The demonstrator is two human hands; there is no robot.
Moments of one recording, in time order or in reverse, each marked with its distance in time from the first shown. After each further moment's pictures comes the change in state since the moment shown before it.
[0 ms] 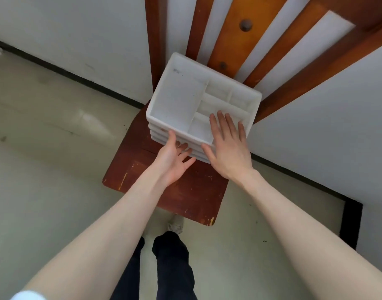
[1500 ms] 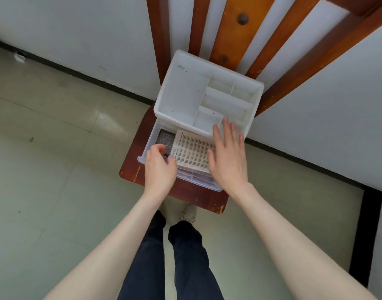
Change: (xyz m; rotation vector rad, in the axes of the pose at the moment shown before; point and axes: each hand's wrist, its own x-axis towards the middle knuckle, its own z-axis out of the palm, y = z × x) left_hand -0.061 -0.013 -0.037 1.192 0.498 0.597; right_hand -0.042 -0.033 -0.007 0.262 0.075 0.117
